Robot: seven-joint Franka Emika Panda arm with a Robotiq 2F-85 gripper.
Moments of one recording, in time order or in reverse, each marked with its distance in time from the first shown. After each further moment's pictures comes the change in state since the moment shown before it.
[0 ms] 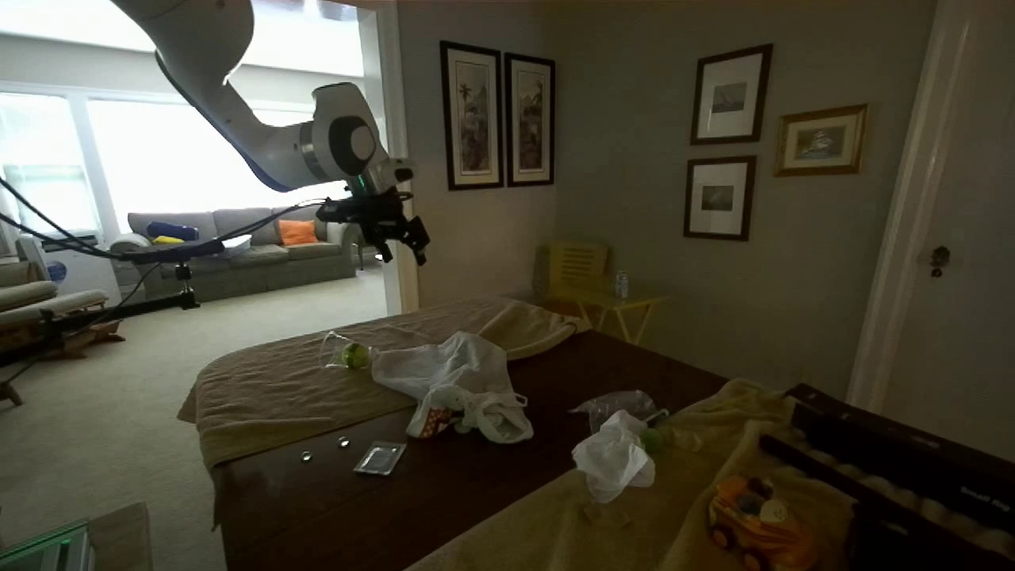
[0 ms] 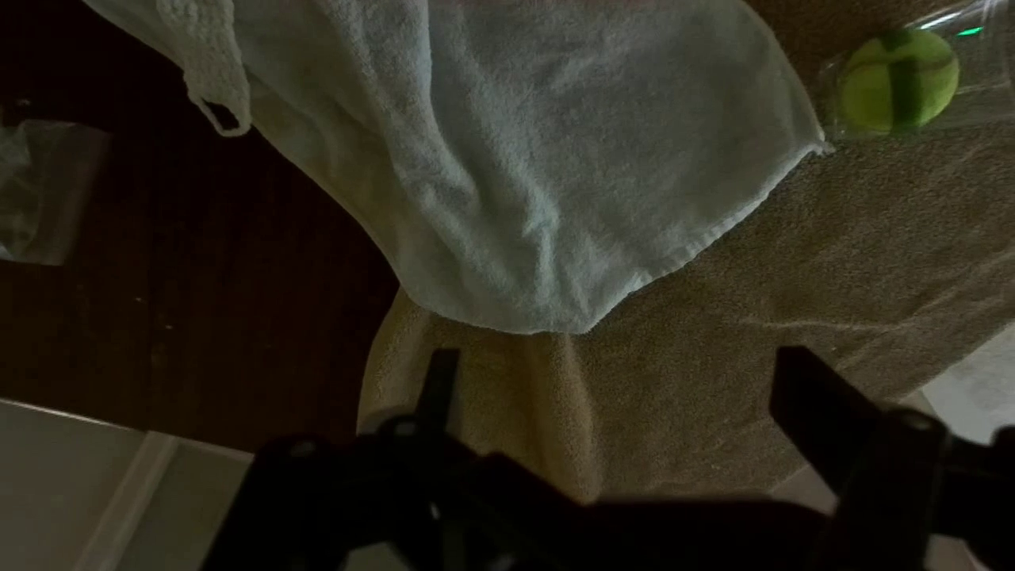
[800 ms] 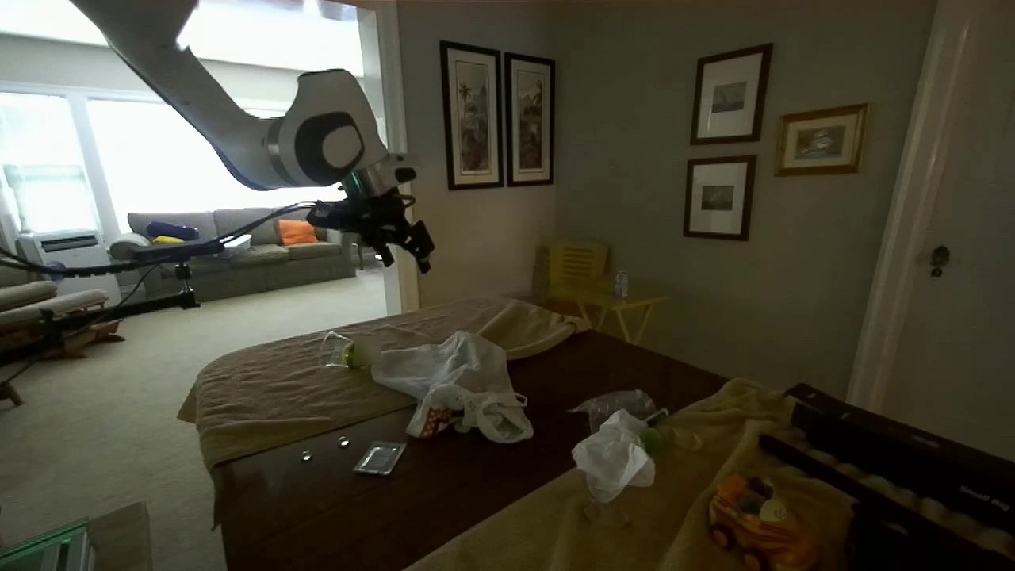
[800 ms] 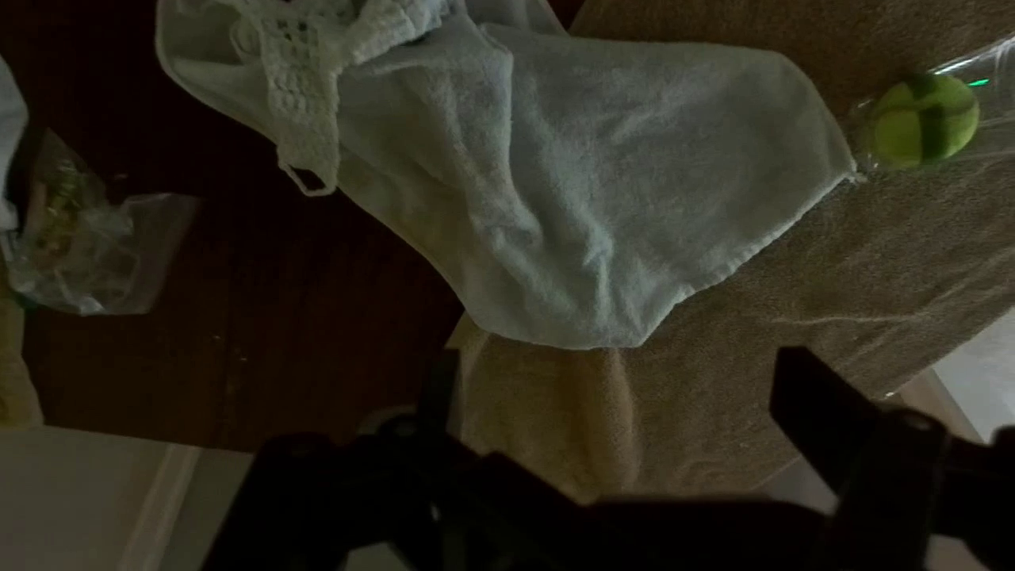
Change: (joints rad) arm -0.134 -0.215 0.031 -0.306 0.211 0.170 -0.200
